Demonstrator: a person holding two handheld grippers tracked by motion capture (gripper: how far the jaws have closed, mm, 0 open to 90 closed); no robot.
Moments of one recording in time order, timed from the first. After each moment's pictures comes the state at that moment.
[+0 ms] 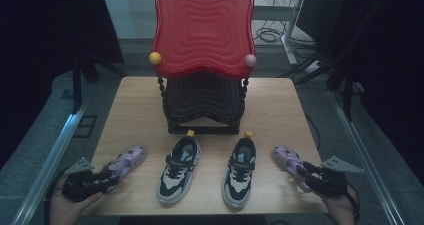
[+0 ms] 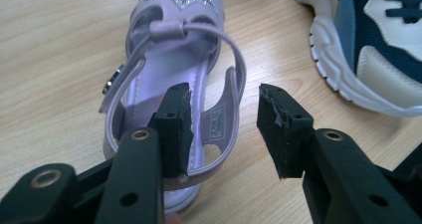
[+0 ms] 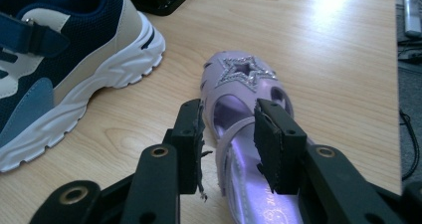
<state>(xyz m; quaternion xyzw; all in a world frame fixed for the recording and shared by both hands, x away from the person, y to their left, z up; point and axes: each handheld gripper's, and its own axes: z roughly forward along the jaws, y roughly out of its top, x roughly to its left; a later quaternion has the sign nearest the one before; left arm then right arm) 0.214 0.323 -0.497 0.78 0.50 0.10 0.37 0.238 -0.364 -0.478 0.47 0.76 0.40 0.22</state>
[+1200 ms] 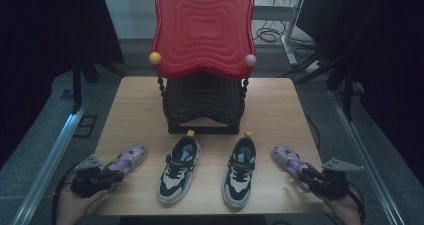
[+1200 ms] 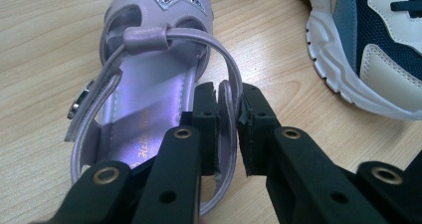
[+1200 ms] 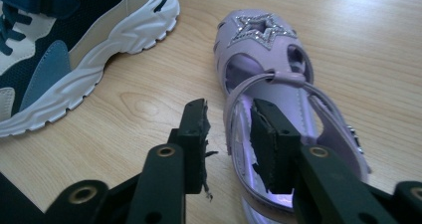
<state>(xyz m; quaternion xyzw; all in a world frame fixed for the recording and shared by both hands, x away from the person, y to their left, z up) 0.229 0.312 -0.505 0.79 0.48 0.08 0.36 0.240 -0.375 -0.487 0.47 0.78 0.38 0.15</state>
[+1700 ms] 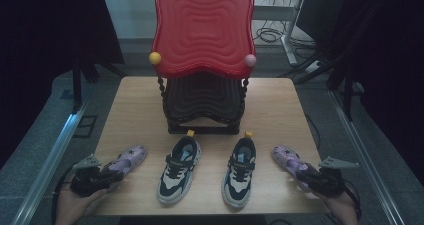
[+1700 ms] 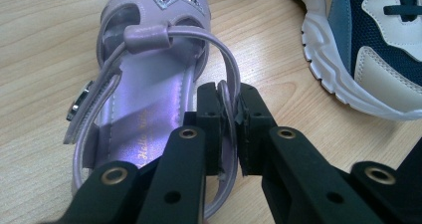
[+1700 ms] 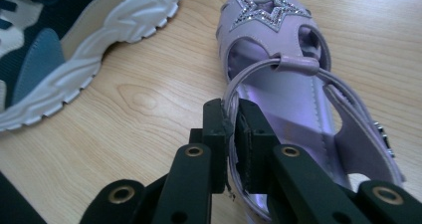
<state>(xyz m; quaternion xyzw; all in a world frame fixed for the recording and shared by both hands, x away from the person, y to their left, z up) 0.231 0.317 -0.507 0.79 0.48 0.06 0.38 0.251 -0.379 -0.502 0.47 0.78 0.39 0.11</state>
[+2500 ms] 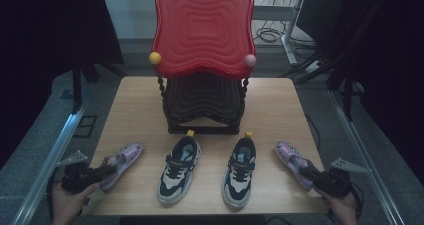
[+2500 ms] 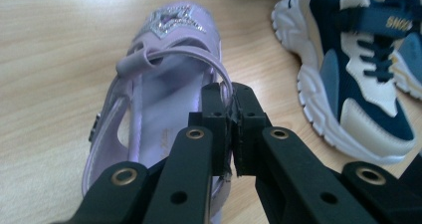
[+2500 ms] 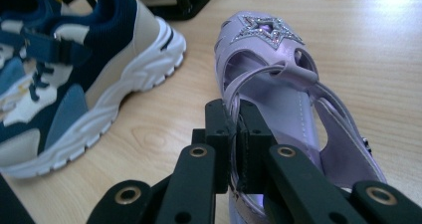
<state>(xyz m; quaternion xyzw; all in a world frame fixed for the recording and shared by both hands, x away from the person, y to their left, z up) 0.231 0.335 -0.495 0.73 0.51 0.07 0.45 0.248 -0.396 -0.508 0.49 0.72 0.49 0.11</state>
